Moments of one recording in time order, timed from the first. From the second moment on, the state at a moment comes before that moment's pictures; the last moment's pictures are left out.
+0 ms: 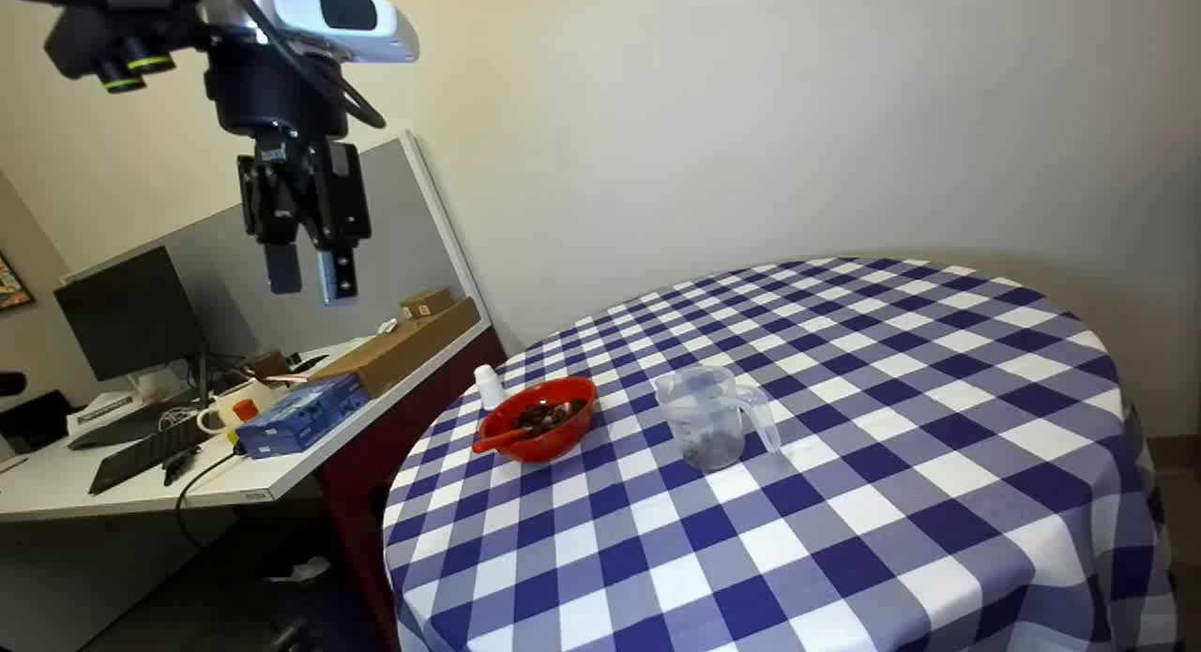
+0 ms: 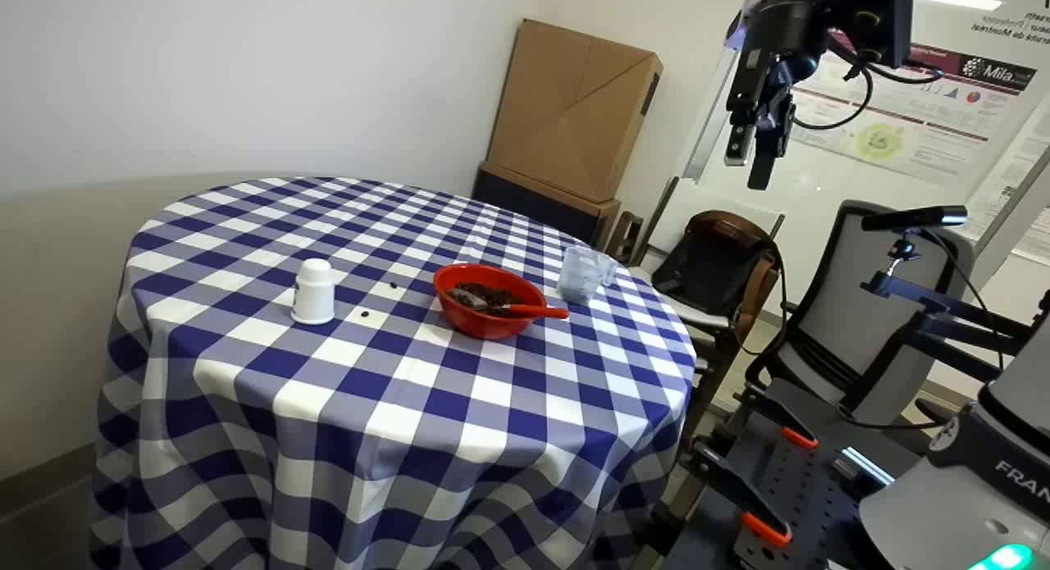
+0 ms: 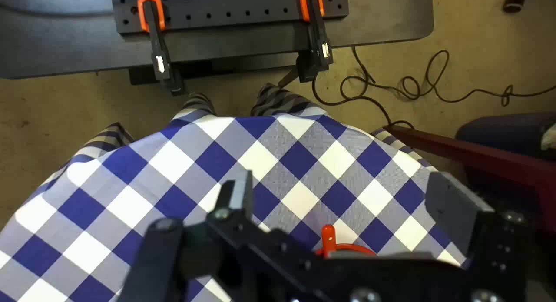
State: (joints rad) arm -0.02 -0.52 -0.13 -2.59 0.09 1.83 -0.04
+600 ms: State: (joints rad) arm -0.02 -0.52 -0.12 -2.59 0.09 1.84 -0.04
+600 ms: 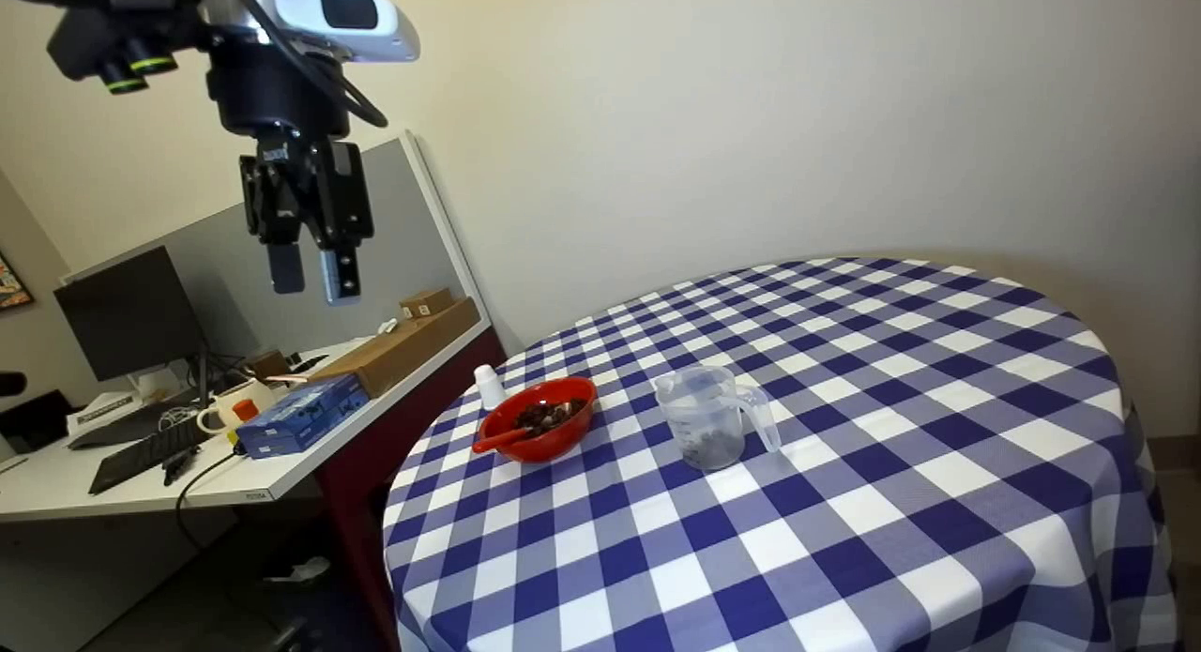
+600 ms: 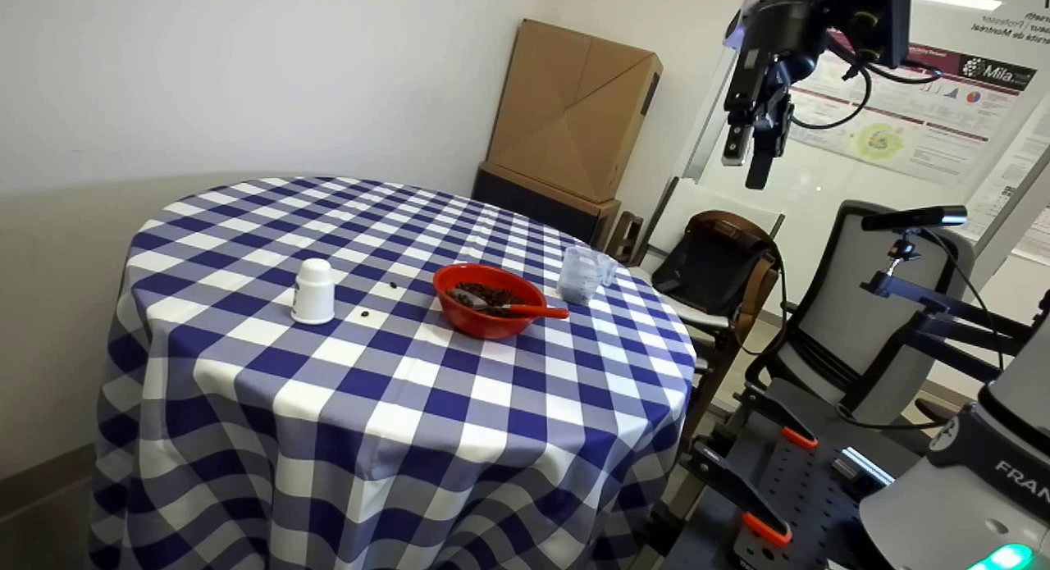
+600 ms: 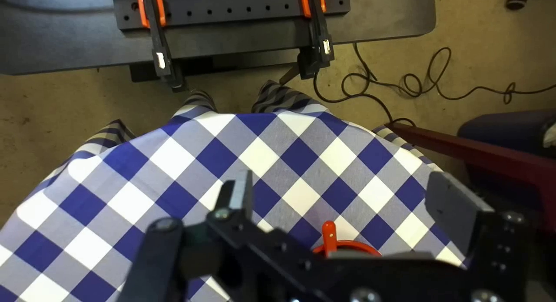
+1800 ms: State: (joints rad) arm 0.02 -0.06 0.02 -2.42 0.04 2.12 -0.04
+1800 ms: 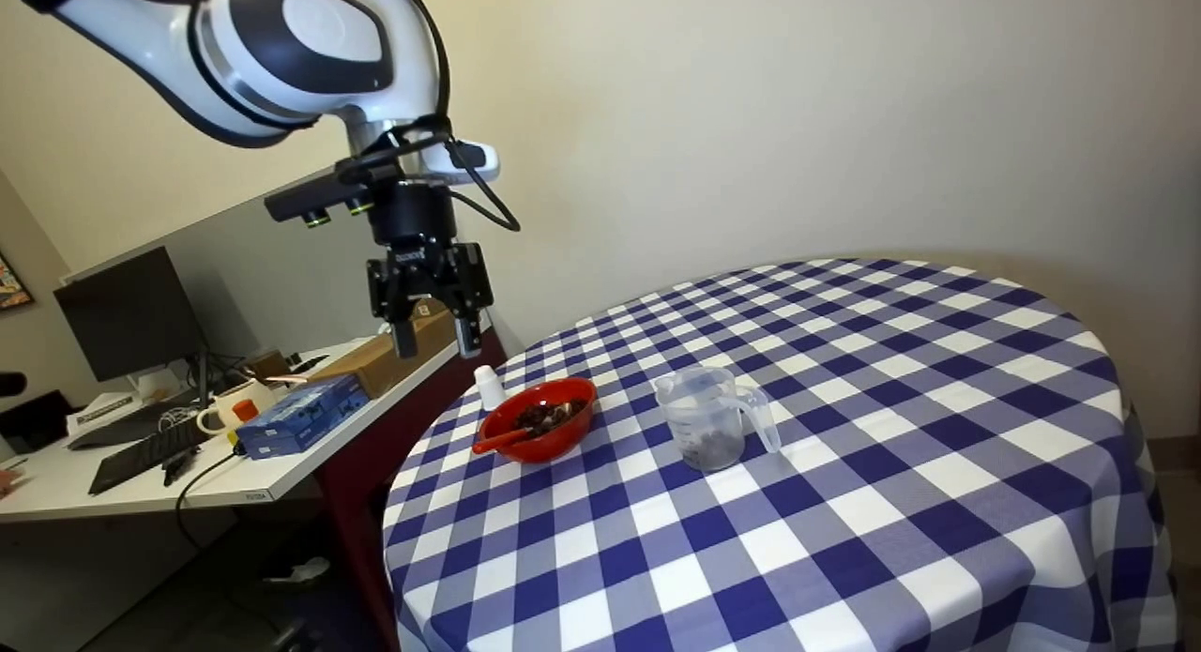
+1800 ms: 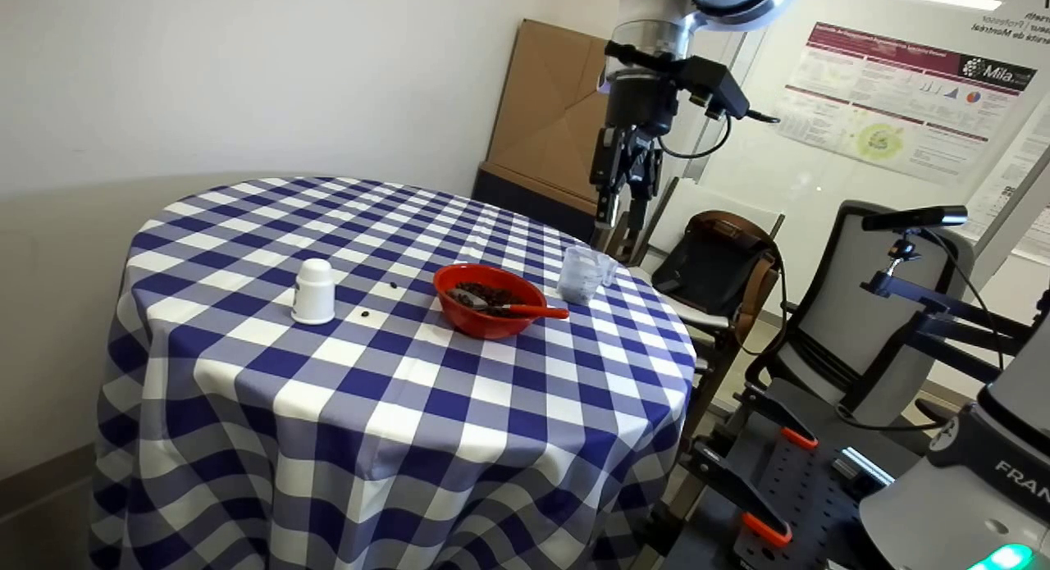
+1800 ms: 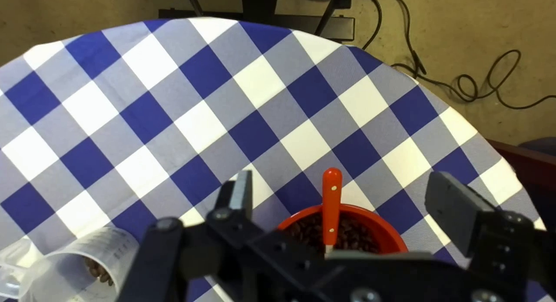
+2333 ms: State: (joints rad) arm 0.04 0.15 0.03 -2.29 -0.01 2.17 0.06
